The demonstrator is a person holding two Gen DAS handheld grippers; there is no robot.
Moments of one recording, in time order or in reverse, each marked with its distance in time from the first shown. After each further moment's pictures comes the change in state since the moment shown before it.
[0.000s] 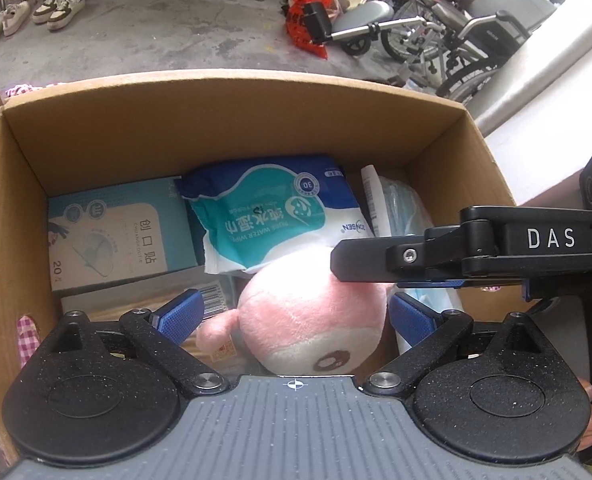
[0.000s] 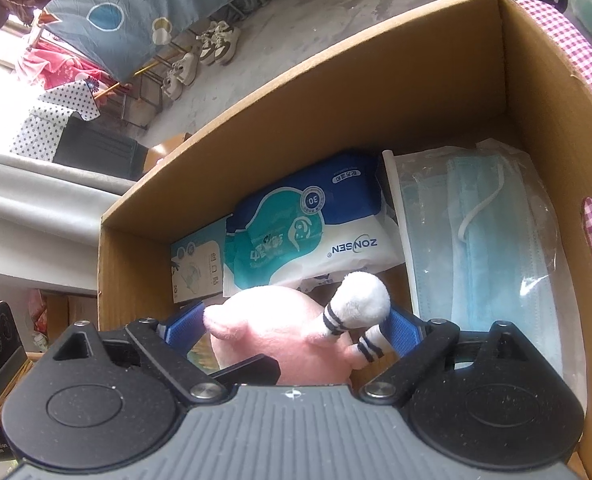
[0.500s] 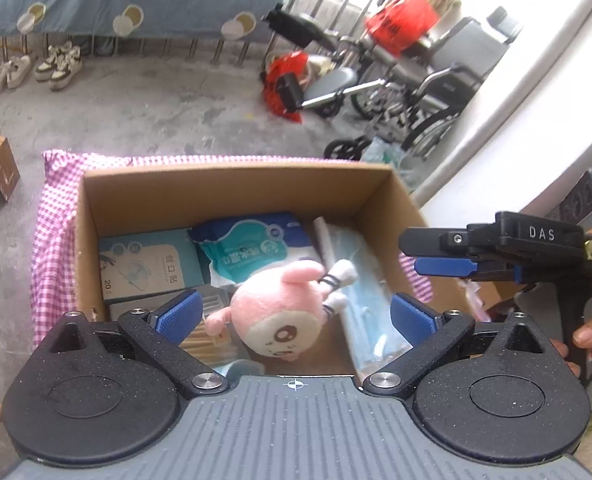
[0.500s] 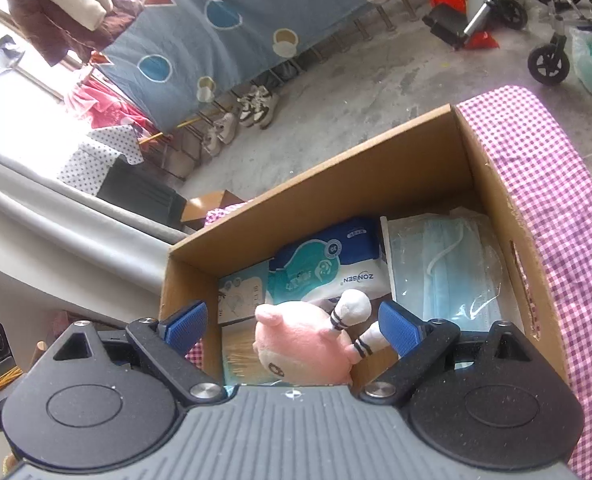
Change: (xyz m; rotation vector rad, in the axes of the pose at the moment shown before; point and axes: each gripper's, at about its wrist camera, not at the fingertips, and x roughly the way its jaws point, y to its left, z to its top) left arm -0.104 -0.018 -0.025 0.047 -0.195 -0.046; right arm -0.106 0.000 -0.033 -0.085 -0.222 0.094
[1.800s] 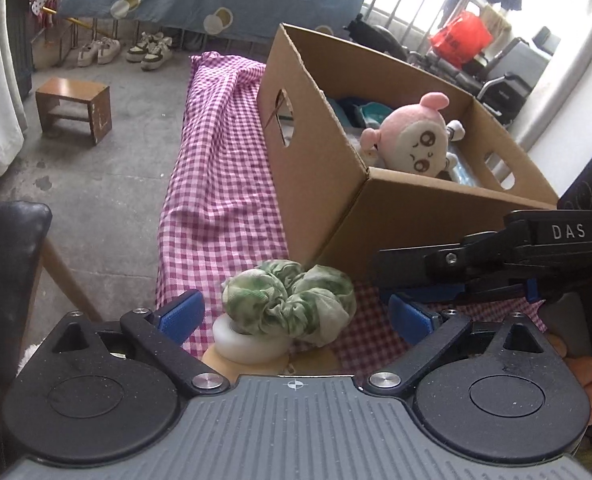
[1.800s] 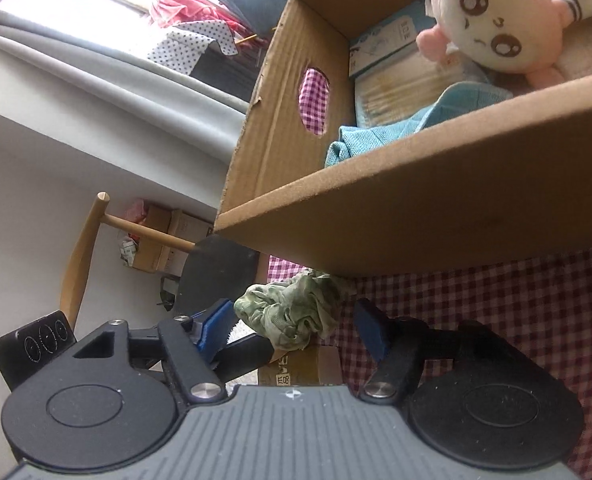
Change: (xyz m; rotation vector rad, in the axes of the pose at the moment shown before) left arm -0.055 0.094 -0.221 -0.081 -0.128 0.159; right arm 0.113 0.064 -0.225 -0.064 0.228 0.270
